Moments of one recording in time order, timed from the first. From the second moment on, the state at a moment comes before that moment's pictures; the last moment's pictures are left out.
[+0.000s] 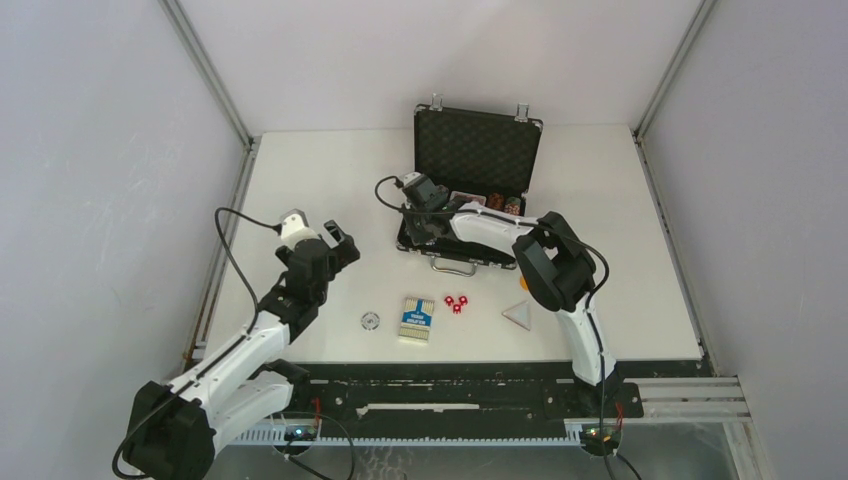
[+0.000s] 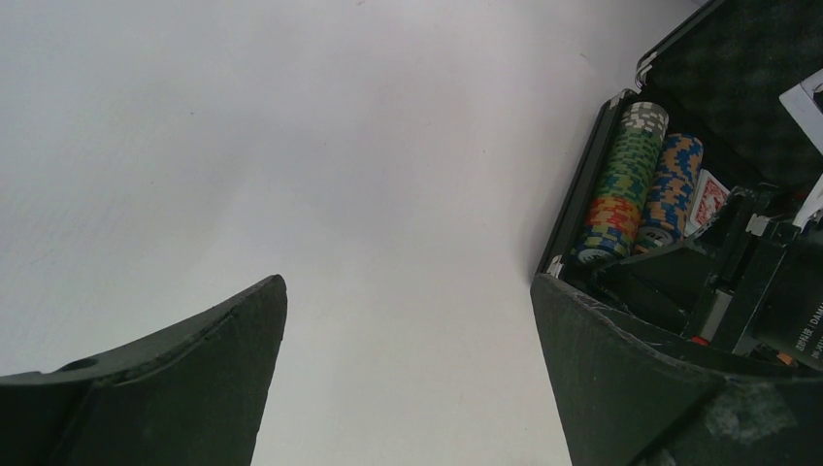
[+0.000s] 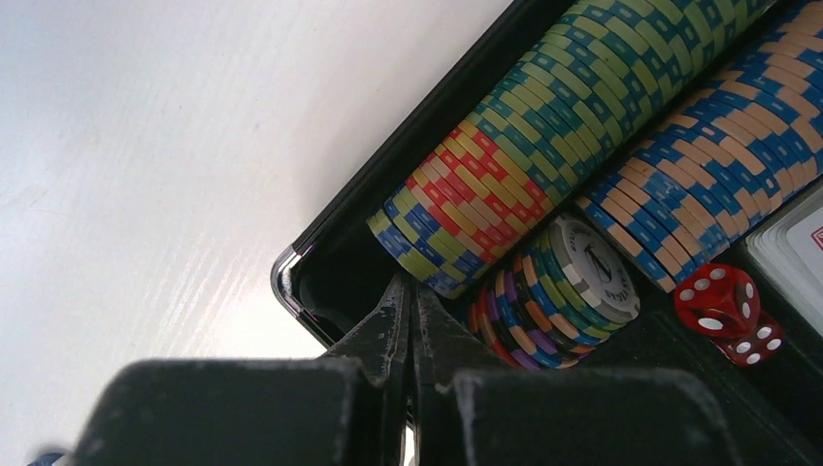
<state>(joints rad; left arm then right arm) -0.42 0.91 0.45 0.02 -0.50 -0.64 0.73 2.17 1.62 -0.33 0.03 0.23</state>
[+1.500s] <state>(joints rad) -0.42 0.87 0.45 0.00 -0.46 -0.68 0.94 1.85 1.37 -0.23 0.15 0.19</state>
